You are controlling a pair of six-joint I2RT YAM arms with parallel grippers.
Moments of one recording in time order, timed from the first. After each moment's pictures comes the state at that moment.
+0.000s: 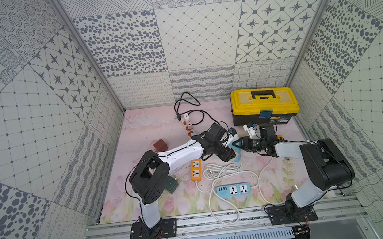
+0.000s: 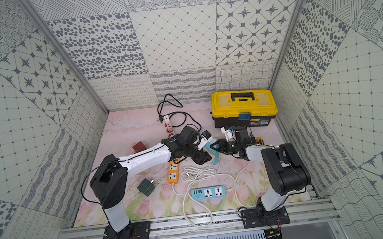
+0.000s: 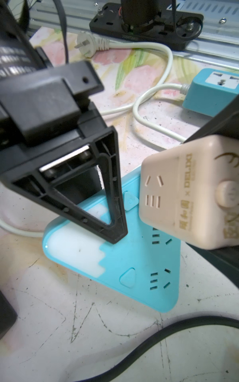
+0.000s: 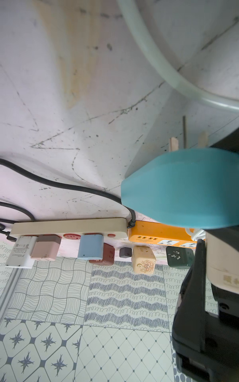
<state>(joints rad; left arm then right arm) -0.81 1.87 1.35 -0.38 0.30 0.03 0.18 1.61 0.64 0.23 -0.76 0.58</state>
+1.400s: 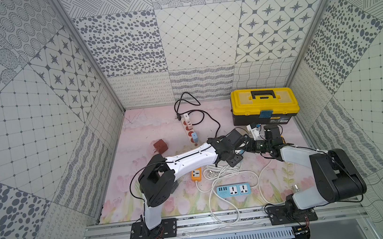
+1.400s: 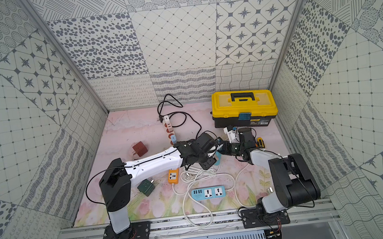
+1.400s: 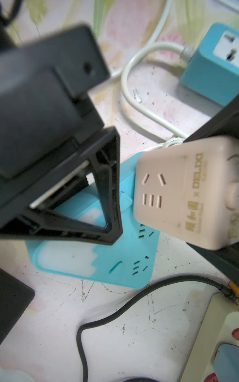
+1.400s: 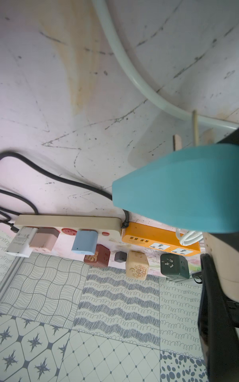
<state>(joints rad) -0.97 1.90 1.54 -0.66 -0.04 0.07 0.16 1.44 0.58 0.17 -0.71 0.47</state>
